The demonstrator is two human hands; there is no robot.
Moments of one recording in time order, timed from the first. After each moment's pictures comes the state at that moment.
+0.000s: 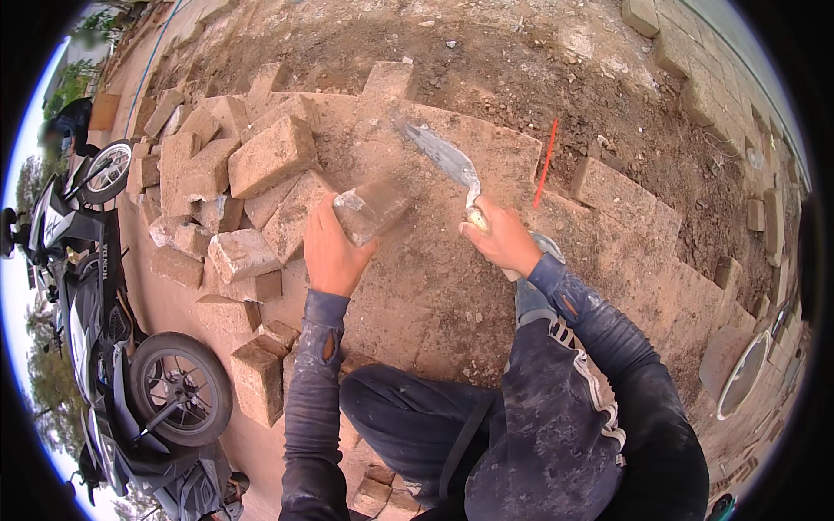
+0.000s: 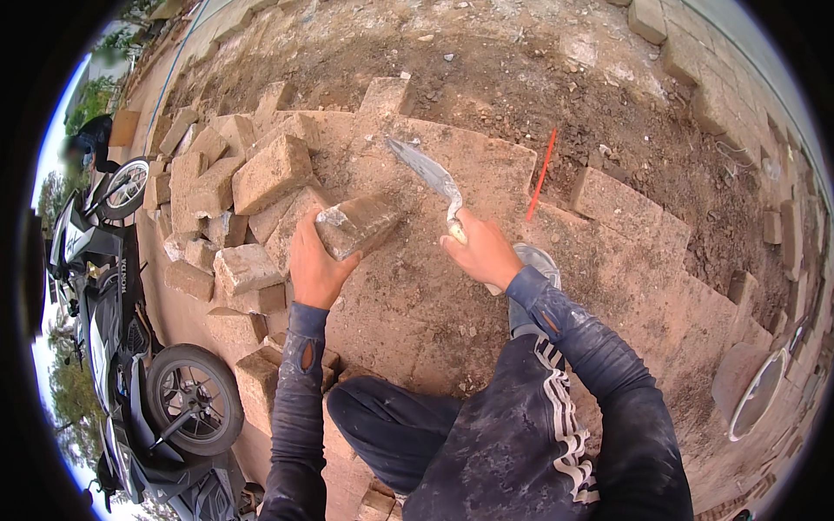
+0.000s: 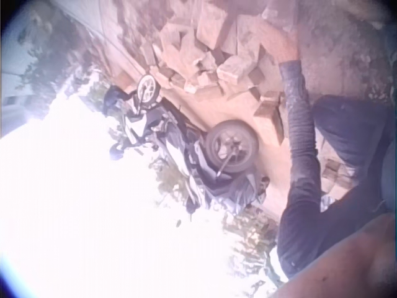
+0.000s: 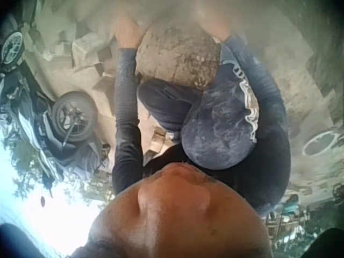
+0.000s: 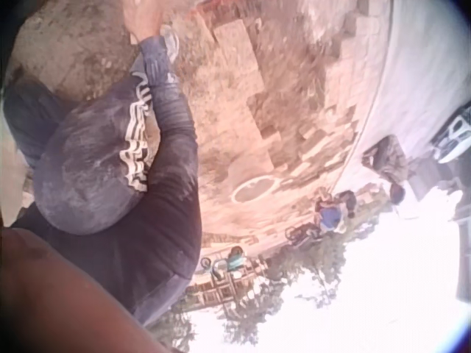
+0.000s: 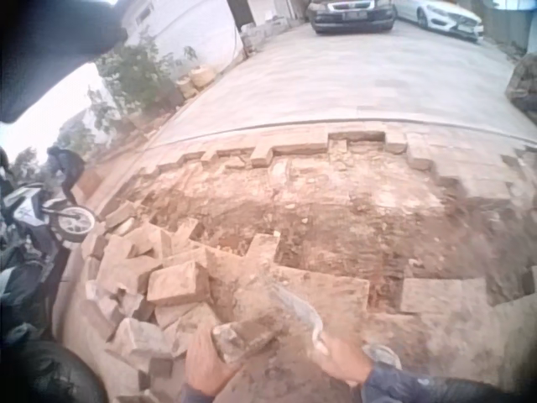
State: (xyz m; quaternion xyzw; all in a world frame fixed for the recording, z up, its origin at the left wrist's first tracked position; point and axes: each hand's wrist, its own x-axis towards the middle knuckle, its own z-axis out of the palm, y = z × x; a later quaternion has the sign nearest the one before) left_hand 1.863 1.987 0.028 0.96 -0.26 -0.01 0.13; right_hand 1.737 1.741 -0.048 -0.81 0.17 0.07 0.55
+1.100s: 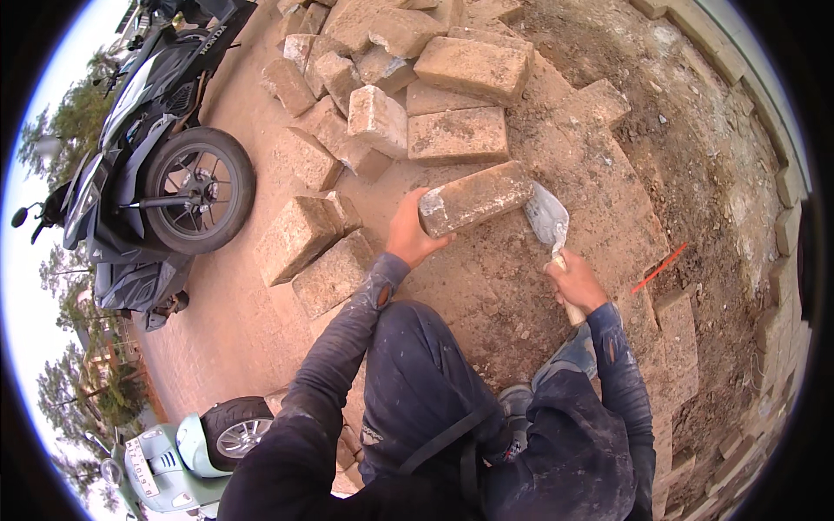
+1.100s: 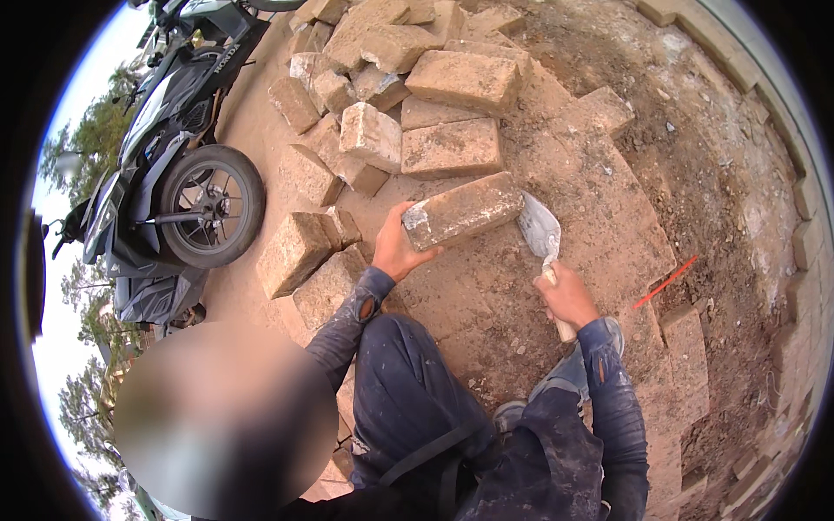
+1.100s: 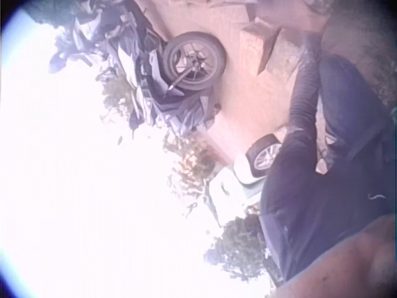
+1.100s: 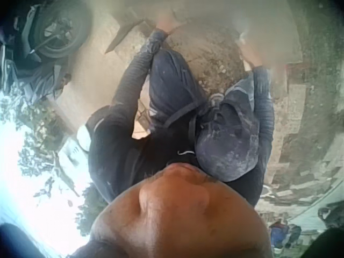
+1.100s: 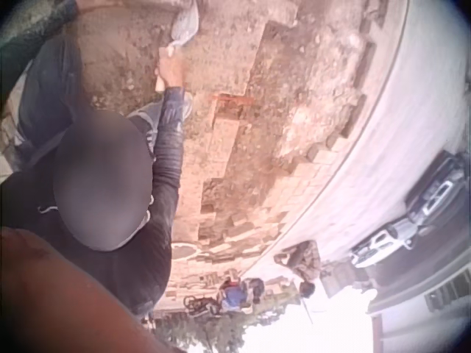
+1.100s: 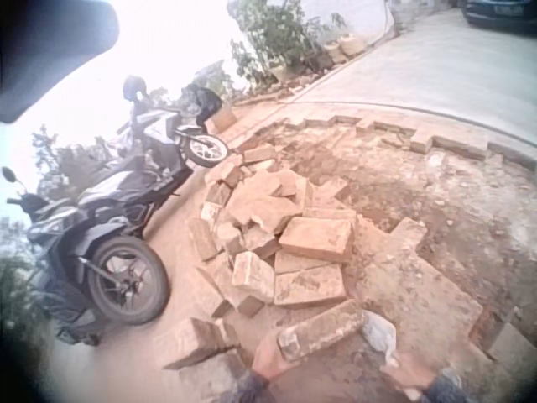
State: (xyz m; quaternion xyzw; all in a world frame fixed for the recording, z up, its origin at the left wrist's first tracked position) left_hand 1.793 2.129 -0.028 0.95 -0.04 0.00 0.30; right_hand 1.765 1.787 -0.085 -0.71 0.07 0.38 0.59
